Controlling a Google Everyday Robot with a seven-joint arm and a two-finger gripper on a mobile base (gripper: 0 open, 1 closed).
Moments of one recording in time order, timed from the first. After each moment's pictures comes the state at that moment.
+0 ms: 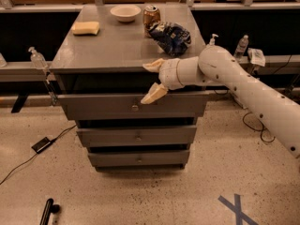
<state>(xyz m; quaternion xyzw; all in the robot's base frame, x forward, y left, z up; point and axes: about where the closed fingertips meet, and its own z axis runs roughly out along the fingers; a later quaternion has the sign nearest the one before) 0.711 -0.001 0.789 -0.65 0.55 0.11 0.51</state>
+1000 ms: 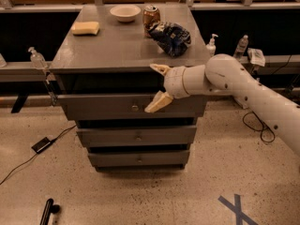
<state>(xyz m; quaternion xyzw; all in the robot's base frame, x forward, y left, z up) 0.680 -0.015 0.781 -0.64 0.57 0.11 0.51</state>
